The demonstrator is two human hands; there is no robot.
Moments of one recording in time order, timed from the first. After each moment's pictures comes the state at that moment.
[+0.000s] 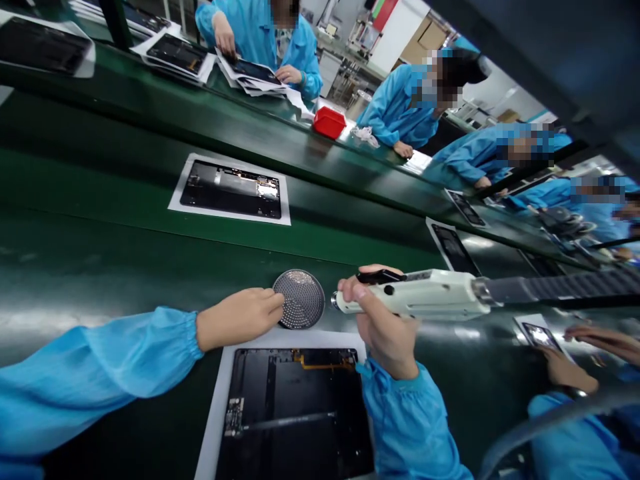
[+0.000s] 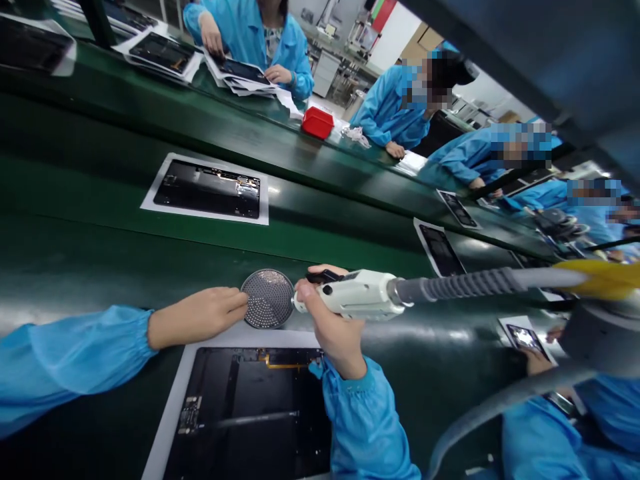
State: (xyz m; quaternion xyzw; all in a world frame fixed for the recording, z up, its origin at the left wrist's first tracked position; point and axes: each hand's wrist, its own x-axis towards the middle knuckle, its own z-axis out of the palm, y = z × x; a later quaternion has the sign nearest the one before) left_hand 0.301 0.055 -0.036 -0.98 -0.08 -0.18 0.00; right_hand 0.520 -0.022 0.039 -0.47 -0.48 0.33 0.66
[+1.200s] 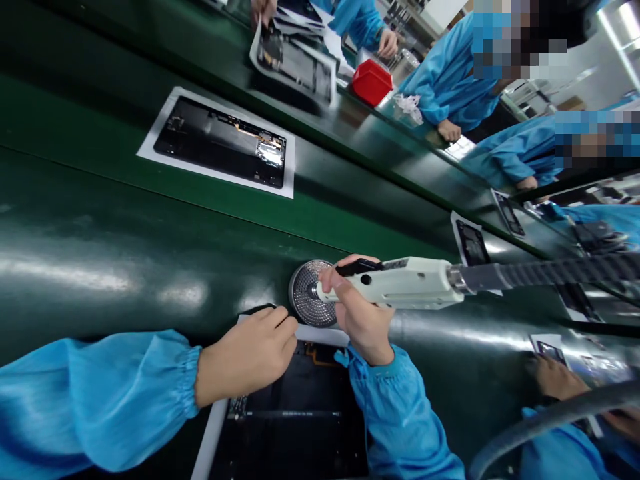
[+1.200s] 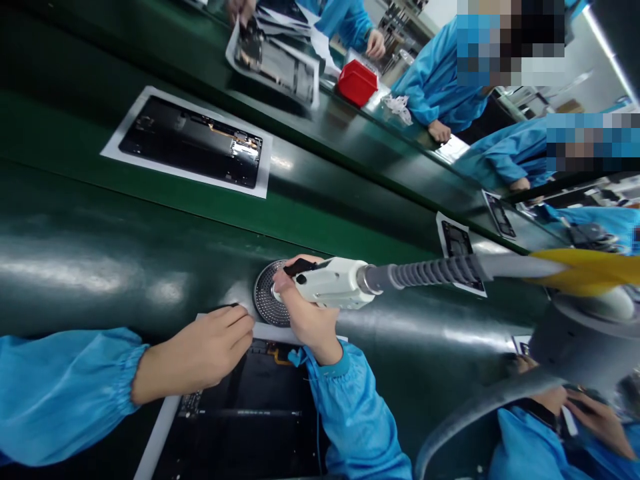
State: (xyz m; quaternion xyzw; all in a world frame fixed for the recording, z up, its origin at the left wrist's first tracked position) left_hand 0.303 -0.014 -0.035 -0.97 -0.17 -0.17 -0.05; right_hand 0.484 0.006 -0.001 -0.46 -0.51 0.37 0.63
